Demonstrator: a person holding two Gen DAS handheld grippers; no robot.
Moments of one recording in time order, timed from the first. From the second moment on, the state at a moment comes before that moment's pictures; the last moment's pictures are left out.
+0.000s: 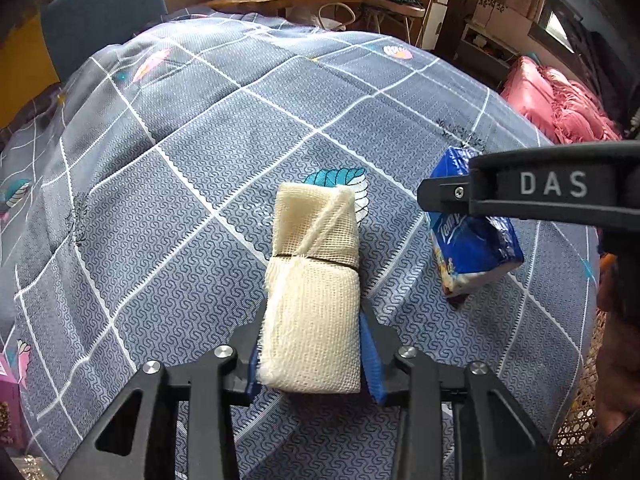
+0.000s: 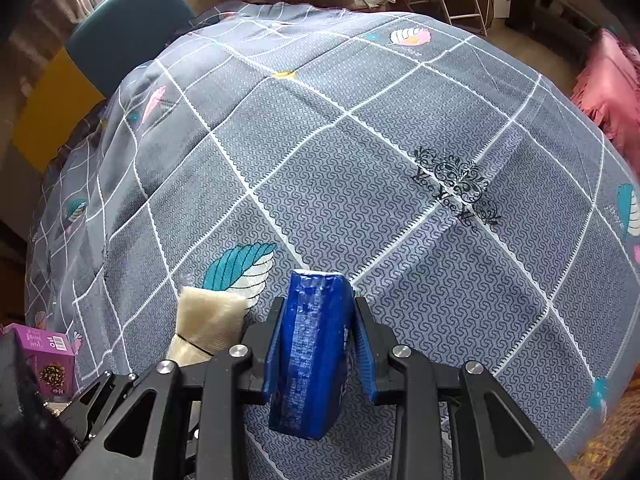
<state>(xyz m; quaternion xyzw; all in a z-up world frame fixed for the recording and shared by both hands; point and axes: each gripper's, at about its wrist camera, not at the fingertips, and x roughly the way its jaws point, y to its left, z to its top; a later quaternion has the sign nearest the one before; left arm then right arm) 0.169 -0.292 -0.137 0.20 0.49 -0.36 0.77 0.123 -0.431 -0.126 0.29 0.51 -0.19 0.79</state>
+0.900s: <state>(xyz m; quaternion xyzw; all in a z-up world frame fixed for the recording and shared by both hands) 0.284 -0.047 0.034 0.03 0.41 -0.08 0.91 0.168 -0.347 -0.140 0.13 0.57 -0.08 0.81</state>
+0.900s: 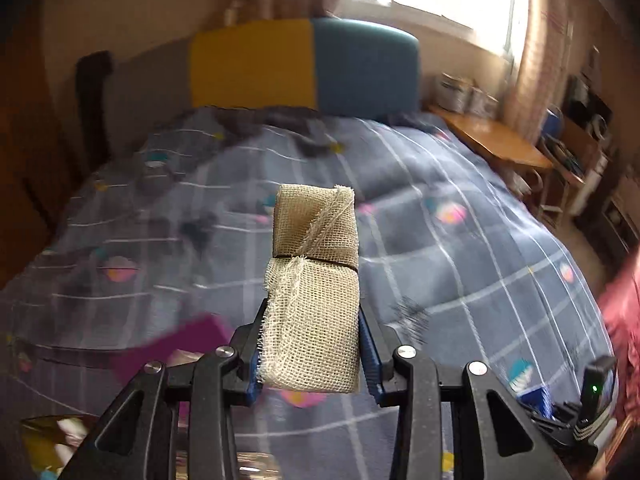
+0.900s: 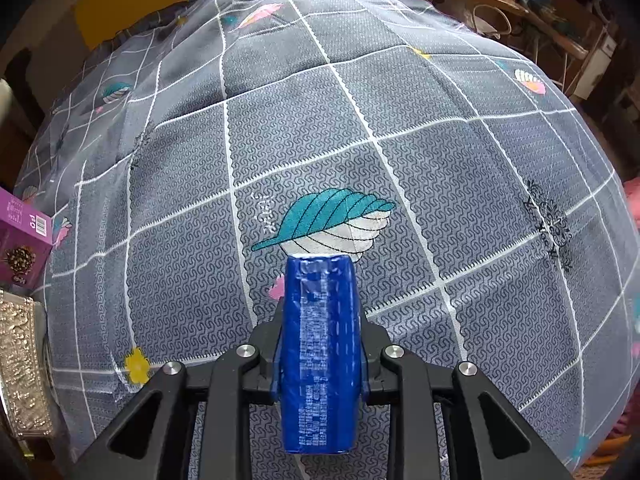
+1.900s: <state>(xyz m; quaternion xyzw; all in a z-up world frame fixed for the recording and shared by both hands) 0.075 0.290 -0.041 -0.14 0.40 0.17 0.89 0.165 -0.353 -0.124 0.05 0.53 -0.14 0.84</state>
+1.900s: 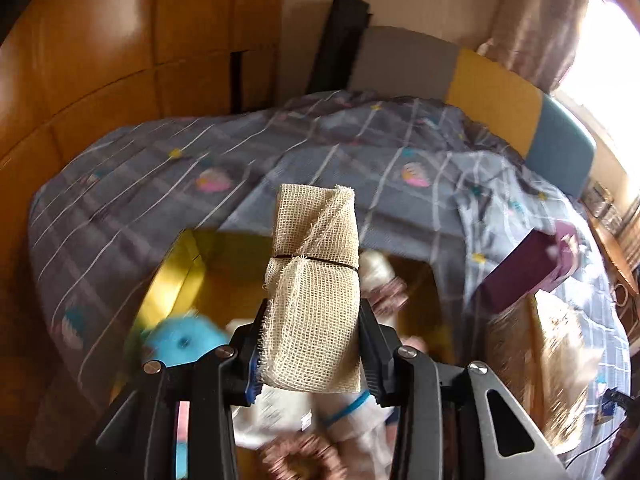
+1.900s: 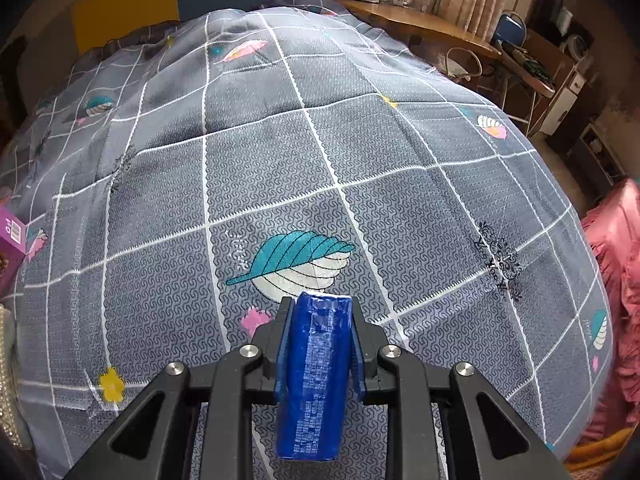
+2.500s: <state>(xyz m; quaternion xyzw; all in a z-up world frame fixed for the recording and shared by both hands) 0.023 0.266 -0.108 -0.10 0.45 0.18 0.87 0.165 -0.340 -0.127 0.01 0.52 -0.14 0.84</state>
